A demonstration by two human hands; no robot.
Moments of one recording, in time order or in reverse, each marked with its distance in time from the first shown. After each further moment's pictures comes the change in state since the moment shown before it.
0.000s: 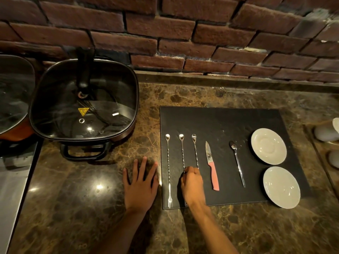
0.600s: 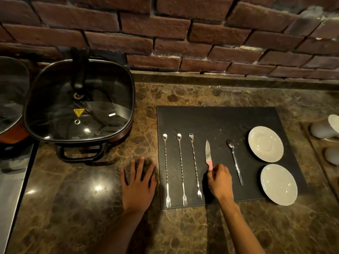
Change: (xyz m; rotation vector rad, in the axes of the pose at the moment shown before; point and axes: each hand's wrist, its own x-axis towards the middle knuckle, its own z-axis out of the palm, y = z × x) left_hand 0.001 0.001 -0.002 -0.002 -0.015 -0.006; right_hand 0.022 0.080 -0.047 0.060 0.166 0.138
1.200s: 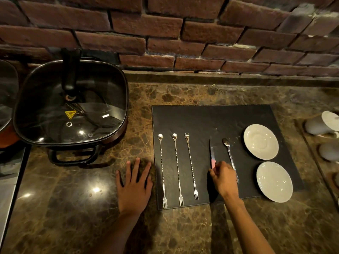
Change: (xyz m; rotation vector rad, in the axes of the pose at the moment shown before) left_hand -0.001 -0.002 0.002 0.027 -0.014 0.002; right_hand 0.016 0.022 -0.016 -0.082 -0.028 -0.037
